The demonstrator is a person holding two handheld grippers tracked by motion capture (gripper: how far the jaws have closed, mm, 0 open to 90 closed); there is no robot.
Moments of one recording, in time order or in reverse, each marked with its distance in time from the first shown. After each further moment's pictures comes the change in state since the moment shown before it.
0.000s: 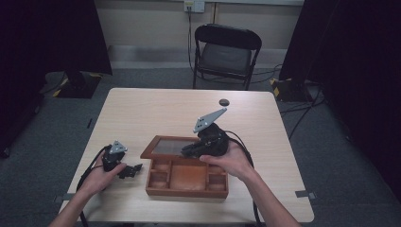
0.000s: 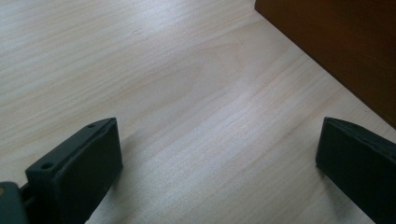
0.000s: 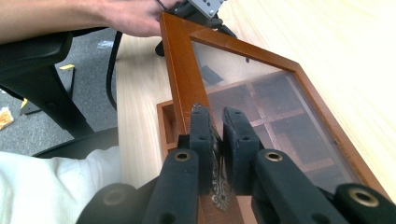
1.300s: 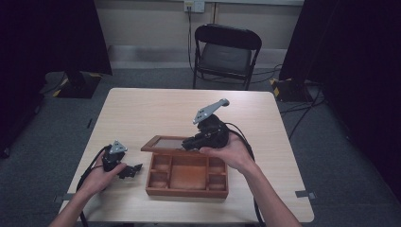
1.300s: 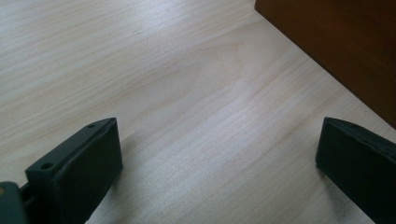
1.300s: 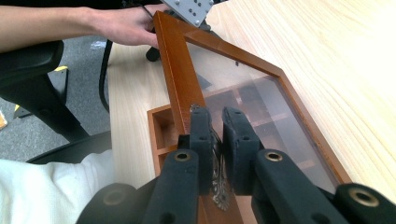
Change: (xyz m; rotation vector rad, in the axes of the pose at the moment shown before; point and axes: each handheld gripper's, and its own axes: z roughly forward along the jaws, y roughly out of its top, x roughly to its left) left arm 0.000 0.000 0.000 0.000 0.000 0.000; right arm -0.009 0.016 -0.009 0.009 -0.024 0.014
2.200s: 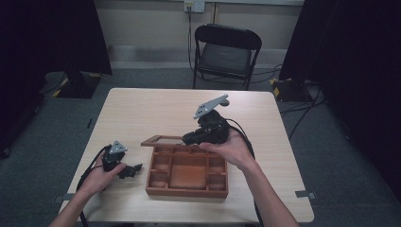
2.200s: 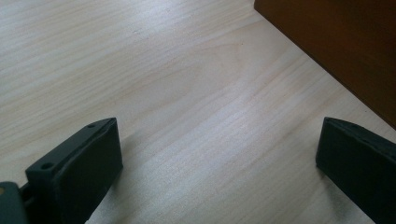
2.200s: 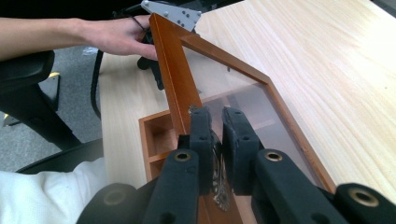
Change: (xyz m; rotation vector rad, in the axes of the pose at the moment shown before) left arm 0.000 0.000 0.000 0.000 0.000 0.000; right arm -0.005 0.007 -0.005 -0.015 -0.033 0.003
